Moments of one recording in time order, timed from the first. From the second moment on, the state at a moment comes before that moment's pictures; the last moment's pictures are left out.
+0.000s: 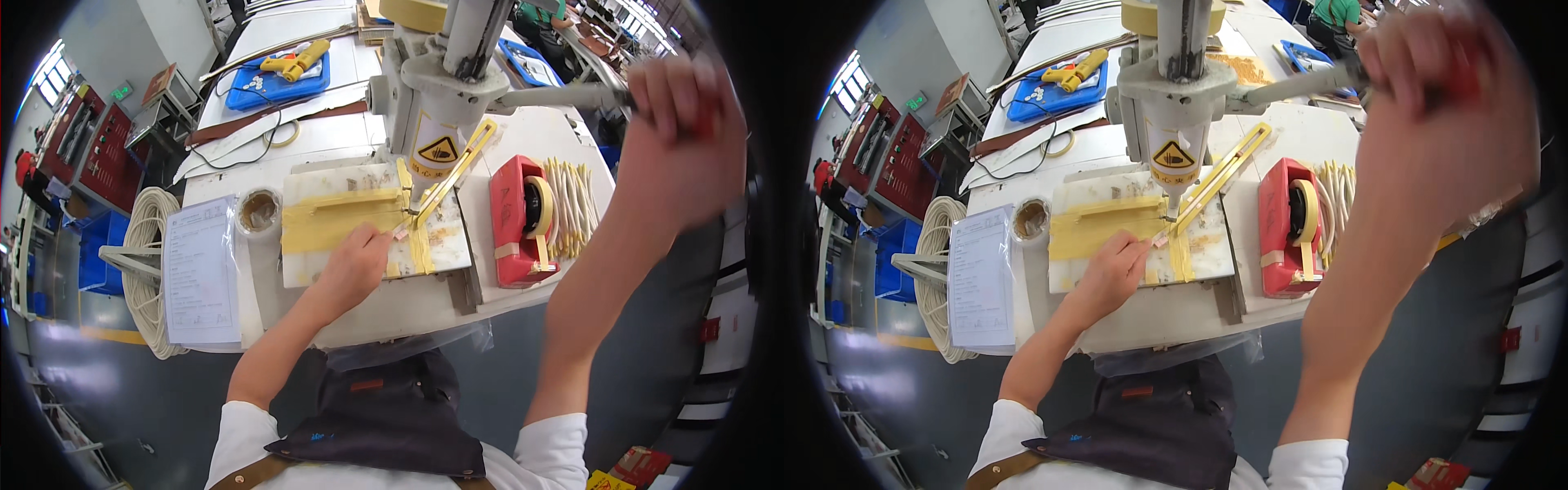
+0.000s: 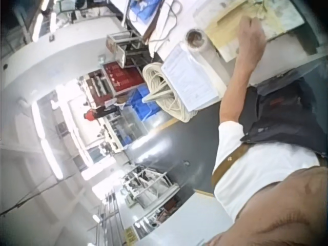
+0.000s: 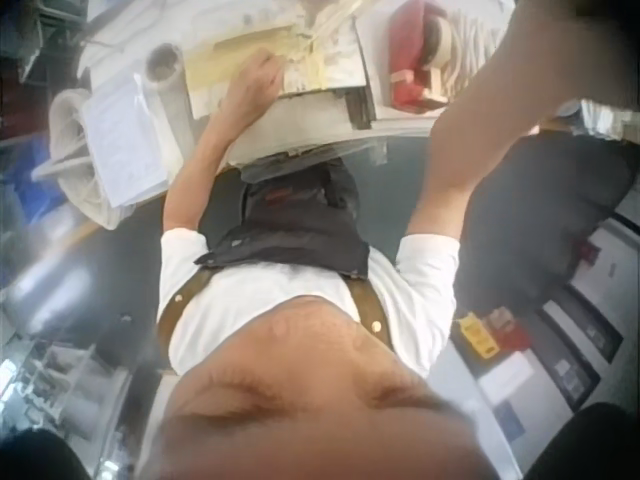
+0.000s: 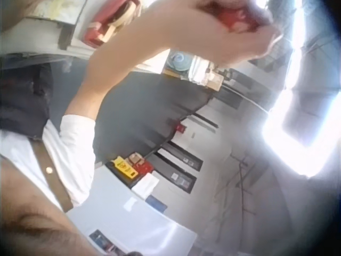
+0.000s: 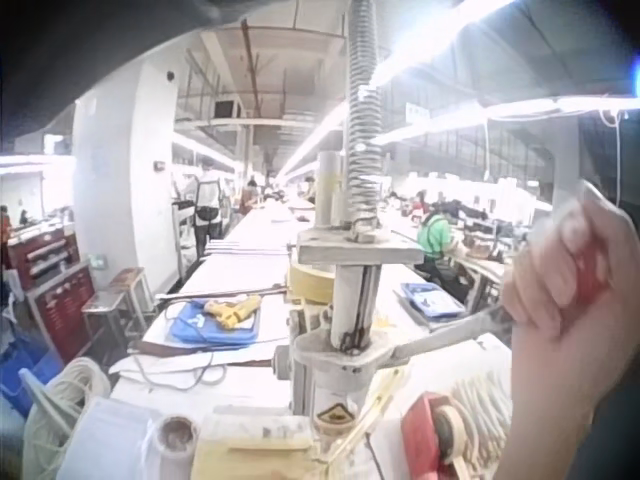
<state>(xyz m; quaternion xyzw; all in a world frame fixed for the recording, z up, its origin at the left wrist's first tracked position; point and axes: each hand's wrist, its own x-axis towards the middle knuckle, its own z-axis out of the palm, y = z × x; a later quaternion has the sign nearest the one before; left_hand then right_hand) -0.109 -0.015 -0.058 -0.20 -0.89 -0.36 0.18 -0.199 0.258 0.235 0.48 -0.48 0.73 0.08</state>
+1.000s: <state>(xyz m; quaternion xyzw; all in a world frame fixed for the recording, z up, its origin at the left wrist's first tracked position) -0.111 -0.027 -0.062 0.03 -0.74 -0.66 0.09 -0.161 0.211 -0.007 0.21 -0.92 0.30 0.16</state>
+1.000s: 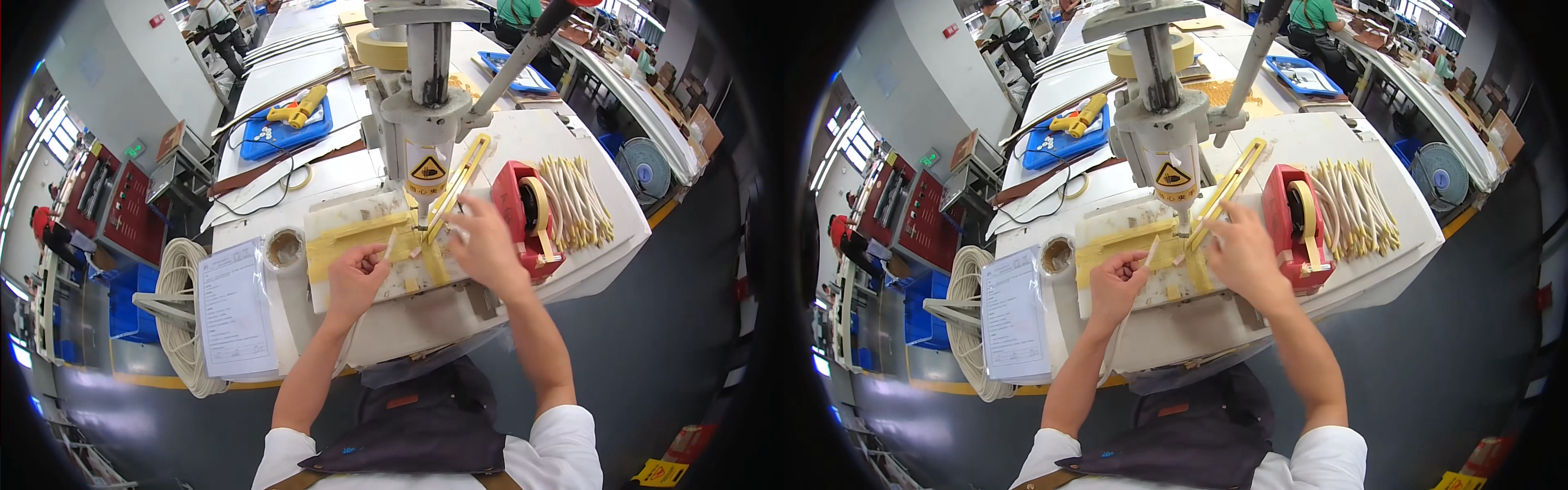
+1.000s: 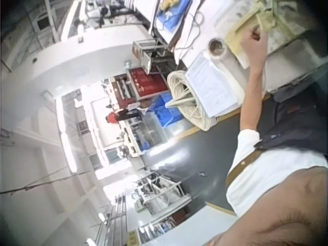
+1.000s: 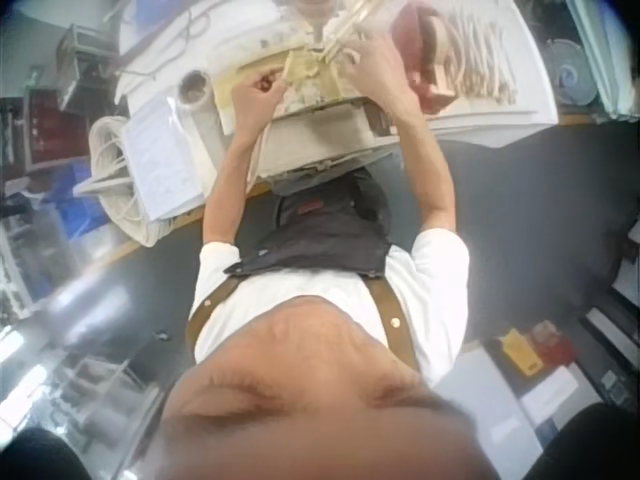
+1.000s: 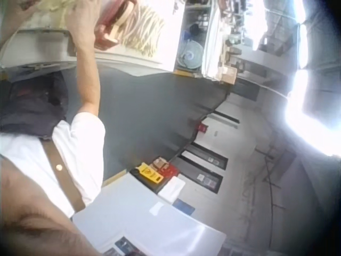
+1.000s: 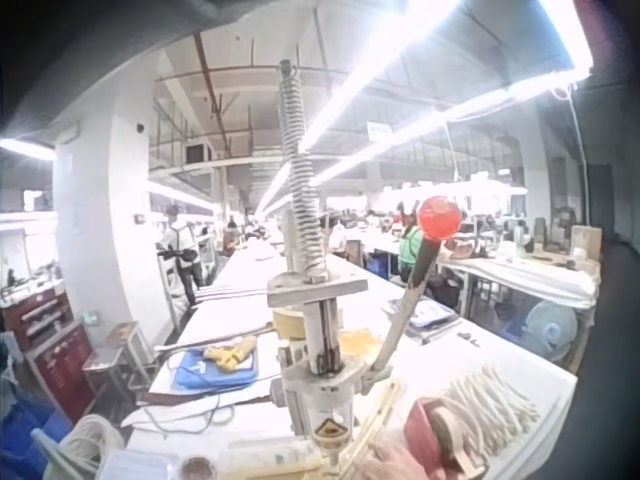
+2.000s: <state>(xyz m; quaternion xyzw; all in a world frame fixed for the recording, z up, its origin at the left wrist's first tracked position) -0.097 -0.039 -0.052 0.04 -0.63 -0.77 0.04 -0.070 0.265 0.067 0.24 -0.71 0.48 0.46</state>
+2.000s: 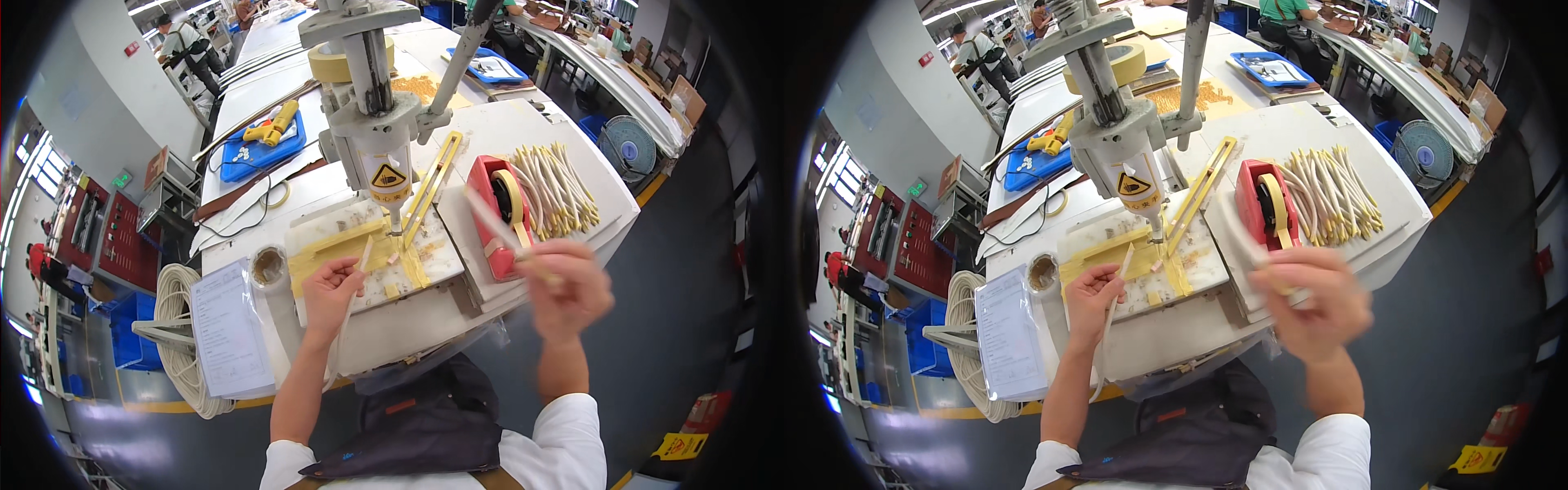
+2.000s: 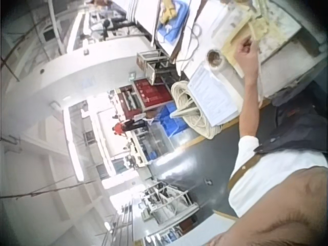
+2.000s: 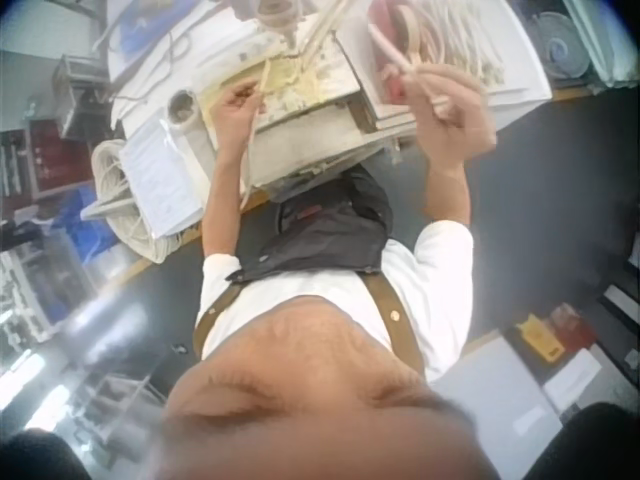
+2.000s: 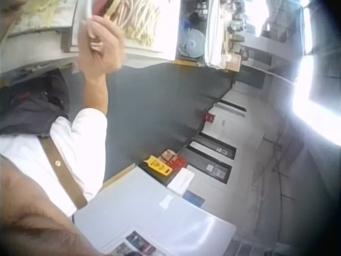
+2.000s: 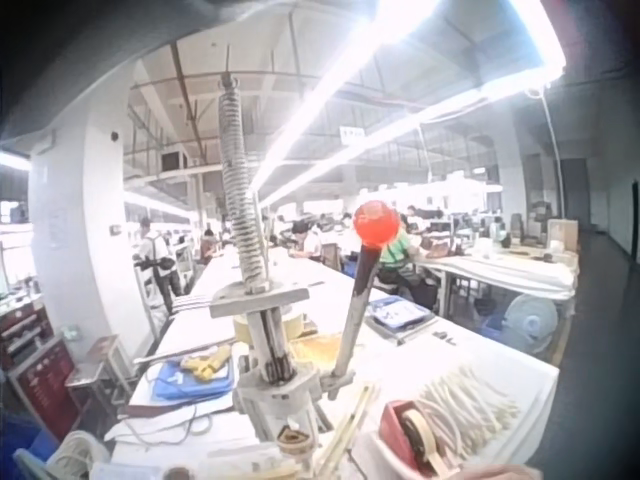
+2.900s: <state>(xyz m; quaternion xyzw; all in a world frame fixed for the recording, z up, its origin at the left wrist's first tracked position) -0.003 -0.021 -0.031 0.04 -0.58 -0.81 -0.03 -0.049 0.262 0.020 0.26 -0.79 0.56 0.03</state>
